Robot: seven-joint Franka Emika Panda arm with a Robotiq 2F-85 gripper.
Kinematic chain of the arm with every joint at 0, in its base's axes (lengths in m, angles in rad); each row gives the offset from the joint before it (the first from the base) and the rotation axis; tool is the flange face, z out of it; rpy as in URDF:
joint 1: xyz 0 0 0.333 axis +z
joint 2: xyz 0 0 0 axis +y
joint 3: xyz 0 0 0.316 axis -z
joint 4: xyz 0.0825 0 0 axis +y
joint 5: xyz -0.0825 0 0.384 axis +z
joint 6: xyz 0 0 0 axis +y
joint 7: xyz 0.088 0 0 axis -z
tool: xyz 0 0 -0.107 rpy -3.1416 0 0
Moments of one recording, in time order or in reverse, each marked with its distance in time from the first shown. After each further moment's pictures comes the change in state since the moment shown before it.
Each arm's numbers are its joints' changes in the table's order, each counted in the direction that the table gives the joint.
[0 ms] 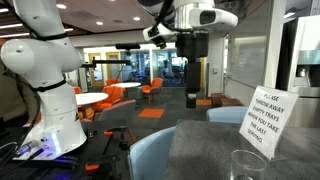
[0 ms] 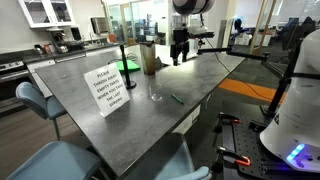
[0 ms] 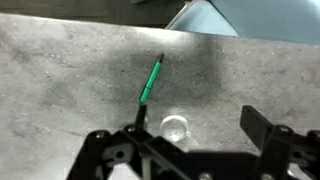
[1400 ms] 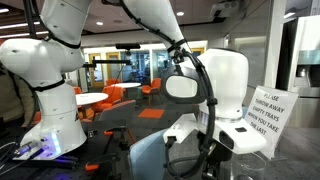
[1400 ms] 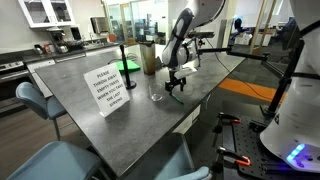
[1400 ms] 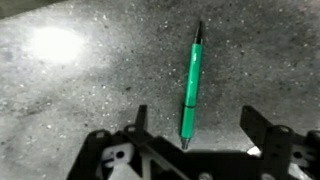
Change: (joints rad) arm -0.081 0.622 -0.041 -0.169 0.192 -0.398 0.152
